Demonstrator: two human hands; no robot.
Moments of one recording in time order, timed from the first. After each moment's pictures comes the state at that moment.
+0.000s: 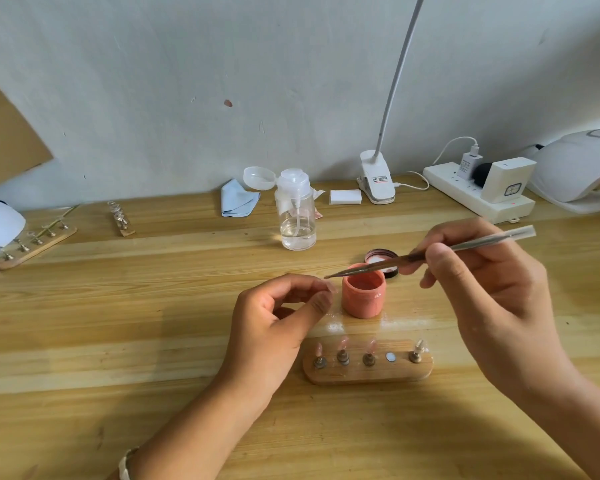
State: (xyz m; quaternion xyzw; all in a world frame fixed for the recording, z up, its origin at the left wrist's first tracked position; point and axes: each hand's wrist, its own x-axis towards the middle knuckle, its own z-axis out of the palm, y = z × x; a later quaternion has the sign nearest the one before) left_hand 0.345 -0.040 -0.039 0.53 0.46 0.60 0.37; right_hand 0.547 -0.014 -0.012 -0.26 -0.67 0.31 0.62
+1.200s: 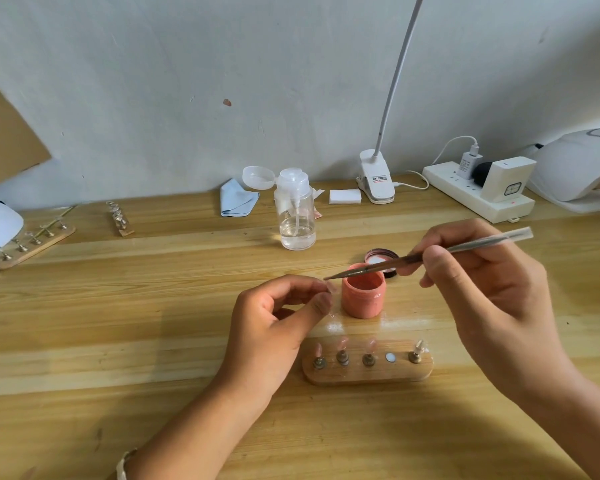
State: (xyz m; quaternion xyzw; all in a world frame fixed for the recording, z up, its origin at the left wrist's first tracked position) left_hand 0.345 -0.041 -0.037 0.52 0.47 0.60 0.39; right_hand 0.548 -0.016 -0.011 -0.28 -0.68 0.29 0.61
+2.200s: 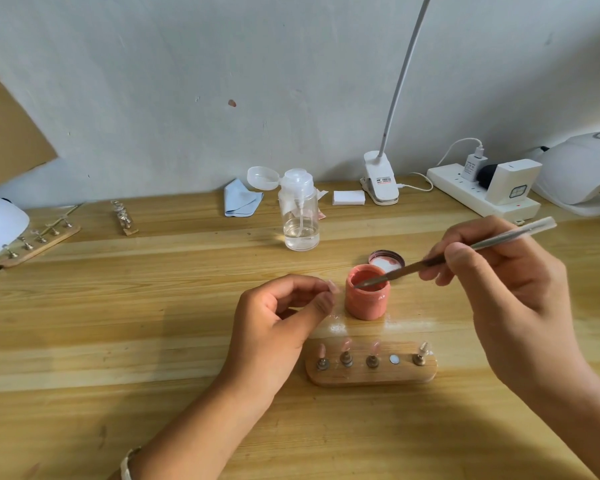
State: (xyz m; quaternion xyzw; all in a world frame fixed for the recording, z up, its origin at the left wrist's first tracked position) left_hand 0.345 -0.041 -0.036 0.50 0.47 0.61 0.40; right_hand 0.551 -0.012 -0.010 -0.27 -0.65 0.31 0.64
